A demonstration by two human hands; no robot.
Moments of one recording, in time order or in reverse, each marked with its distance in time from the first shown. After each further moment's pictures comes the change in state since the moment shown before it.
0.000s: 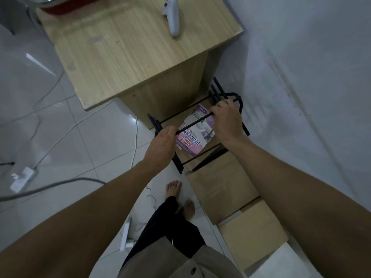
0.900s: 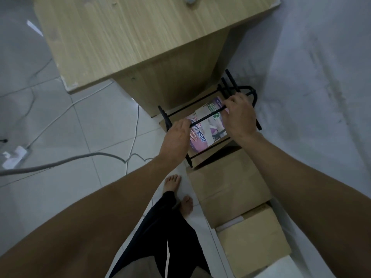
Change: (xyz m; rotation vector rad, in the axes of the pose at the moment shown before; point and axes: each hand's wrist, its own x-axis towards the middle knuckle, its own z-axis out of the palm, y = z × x) left_hand 0.049 -0.012 0.074 -0.104 0.044 -0.084; right_hand 0.036 0.035 0.077 0.111 -0.006 -0.036
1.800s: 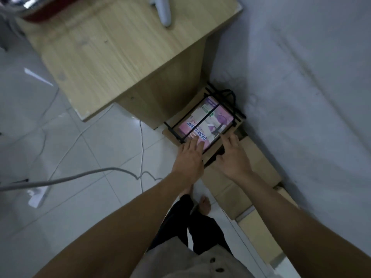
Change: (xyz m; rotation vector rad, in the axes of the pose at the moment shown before) left_hand -0.056 0.021 -0.004 0.340 -0.304 0.210; right_hand -0.142 -0.048 -0.011 0.283 -0.325 0.382
